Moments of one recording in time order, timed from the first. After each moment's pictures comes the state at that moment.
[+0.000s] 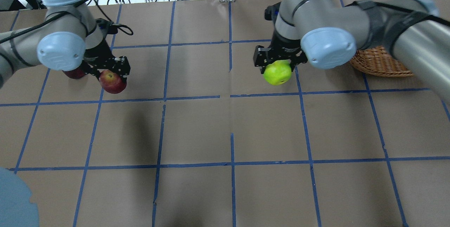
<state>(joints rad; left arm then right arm) -1.47 -1.89 -1.68 -1.22 1.67 0.07 1.64 -1.37 1.66 -1.84 -1.50 -0.01</state>
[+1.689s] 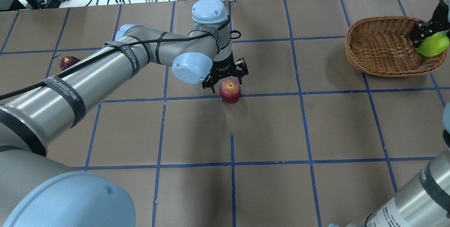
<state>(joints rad) -1.88 -2.10 -1.50 -1.20 1.44 -0.58 1.07 -1.01 1.38 -2.04 -1.81 -0.53</state>
